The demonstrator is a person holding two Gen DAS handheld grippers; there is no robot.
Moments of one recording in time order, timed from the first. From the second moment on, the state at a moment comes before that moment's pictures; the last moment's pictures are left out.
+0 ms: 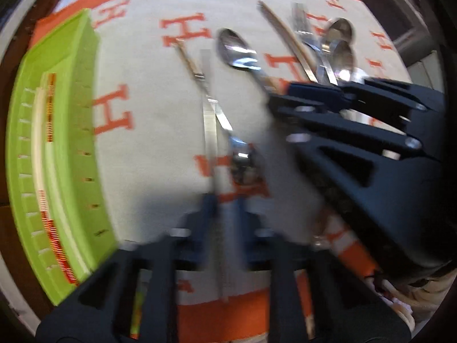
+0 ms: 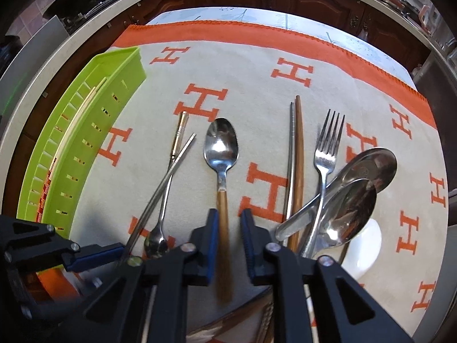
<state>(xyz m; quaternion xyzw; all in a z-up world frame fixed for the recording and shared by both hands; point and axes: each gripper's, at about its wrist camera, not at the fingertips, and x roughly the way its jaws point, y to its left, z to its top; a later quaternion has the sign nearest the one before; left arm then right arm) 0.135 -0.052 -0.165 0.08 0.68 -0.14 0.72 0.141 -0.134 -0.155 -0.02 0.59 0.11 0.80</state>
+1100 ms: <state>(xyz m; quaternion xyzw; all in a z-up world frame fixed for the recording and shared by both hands) 0.154 0.155 -0.084 -0.06 0.60 -0.04 0.80 0.163 -0.054 -0.092 0.23 0.57 0.19 0.76</state>
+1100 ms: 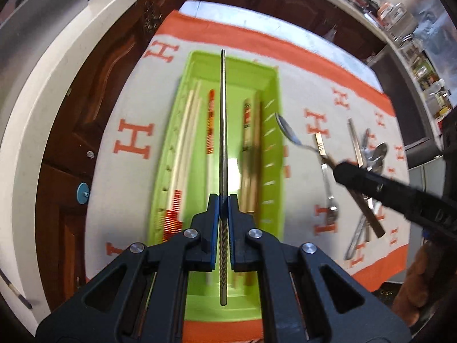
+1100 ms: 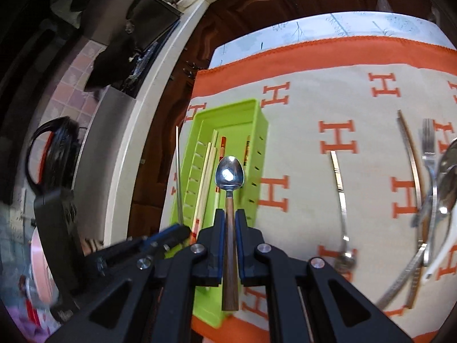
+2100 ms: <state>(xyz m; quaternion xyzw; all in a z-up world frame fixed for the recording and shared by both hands) 0.136 0.122 -0.081 -0.04 0.59 -0.08 0.80 0.114 -0.074 -0.084 0.15 0.55 0.21 0.79</state>
